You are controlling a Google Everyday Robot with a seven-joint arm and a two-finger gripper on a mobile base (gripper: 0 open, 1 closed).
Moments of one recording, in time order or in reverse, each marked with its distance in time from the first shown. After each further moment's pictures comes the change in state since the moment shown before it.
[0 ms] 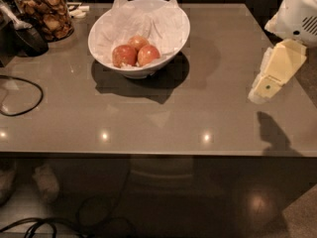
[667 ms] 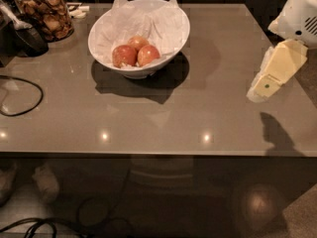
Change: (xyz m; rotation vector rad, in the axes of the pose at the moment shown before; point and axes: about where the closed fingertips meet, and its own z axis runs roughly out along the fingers) arm -0.002 -0.002 0.001 0.005 -0.034 0.046
